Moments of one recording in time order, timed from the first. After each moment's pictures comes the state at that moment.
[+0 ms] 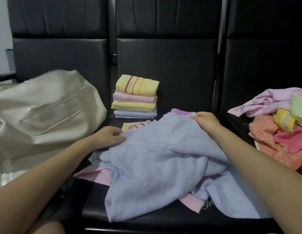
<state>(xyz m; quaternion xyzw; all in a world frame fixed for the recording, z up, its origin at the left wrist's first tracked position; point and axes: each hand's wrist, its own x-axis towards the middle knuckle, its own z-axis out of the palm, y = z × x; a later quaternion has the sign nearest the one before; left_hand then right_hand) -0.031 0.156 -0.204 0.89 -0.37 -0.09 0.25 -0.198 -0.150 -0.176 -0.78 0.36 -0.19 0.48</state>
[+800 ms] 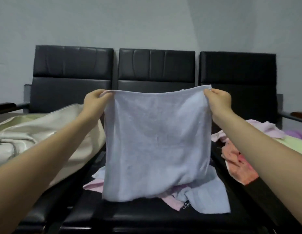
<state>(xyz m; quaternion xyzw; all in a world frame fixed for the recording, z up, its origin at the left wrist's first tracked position) -0.125 0.183 -0.022 0.68 -0.28 0.14 0.66 -0.300 -0.098 -0.006 -0.66 0.22 -0.51 0.51</state>
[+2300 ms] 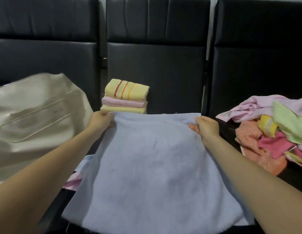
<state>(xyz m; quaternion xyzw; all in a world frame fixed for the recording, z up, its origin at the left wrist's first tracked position) -0.015 0.100 -0.182 0.80 -0.15 0.03 0.57 -0.215 -0.160 -0.177 -0.58 0.38 -0.35 0.63</state>
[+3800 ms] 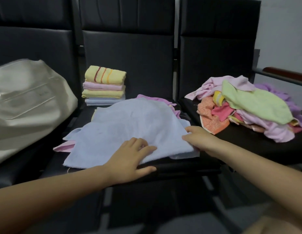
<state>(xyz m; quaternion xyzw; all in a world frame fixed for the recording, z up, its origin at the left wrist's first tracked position) -0.254 0.133 -0.244 0.72 -0.66 0.15 0.15 -0.401 -0.078 -0.179 -0.86 0.34 -0.09 0.37</state>
